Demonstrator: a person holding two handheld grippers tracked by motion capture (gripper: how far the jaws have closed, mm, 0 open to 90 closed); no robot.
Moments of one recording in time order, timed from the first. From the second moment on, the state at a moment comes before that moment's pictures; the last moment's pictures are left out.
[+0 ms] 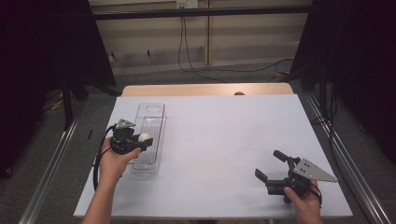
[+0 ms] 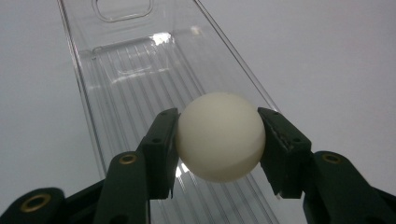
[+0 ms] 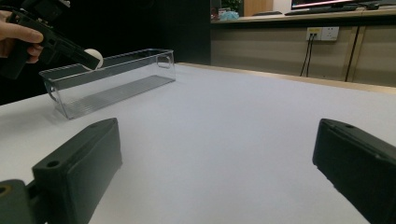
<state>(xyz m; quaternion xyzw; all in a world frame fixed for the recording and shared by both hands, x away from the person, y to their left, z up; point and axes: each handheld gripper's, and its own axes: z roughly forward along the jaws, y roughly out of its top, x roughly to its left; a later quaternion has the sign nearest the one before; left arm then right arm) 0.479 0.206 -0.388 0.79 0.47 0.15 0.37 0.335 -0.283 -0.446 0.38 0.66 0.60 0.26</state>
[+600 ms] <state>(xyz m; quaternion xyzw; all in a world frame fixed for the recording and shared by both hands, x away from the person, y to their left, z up) 0.477 0.208 -0.395 0.79 0.47 0.15 0.36 0.335 -0.284 -0.446 0.38 0.66 0.60 0.26</state>
